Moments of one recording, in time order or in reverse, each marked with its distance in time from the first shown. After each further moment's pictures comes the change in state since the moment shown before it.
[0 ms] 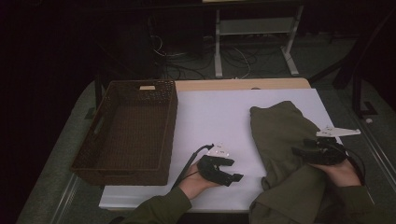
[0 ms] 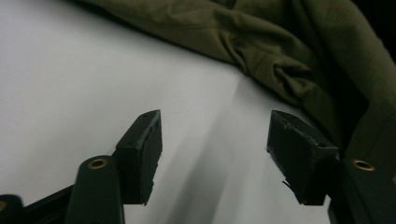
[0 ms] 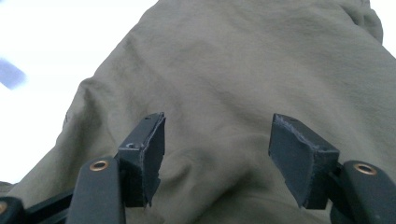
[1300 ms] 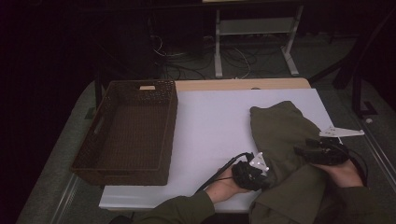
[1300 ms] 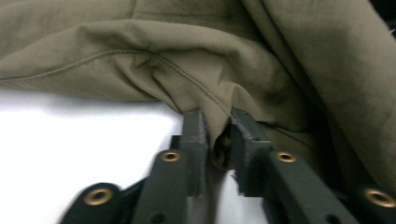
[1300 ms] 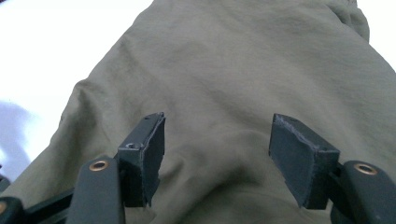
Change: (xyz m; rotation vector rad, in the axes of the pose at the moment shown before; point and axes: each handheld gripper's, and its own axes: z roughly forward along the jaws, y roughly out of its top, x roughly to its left) left arm -0.039 0.030 0.078 0.161 -0.083 0.194; right arm -0.004 -0.003 -0.003 -0.011 -0.008 0.016
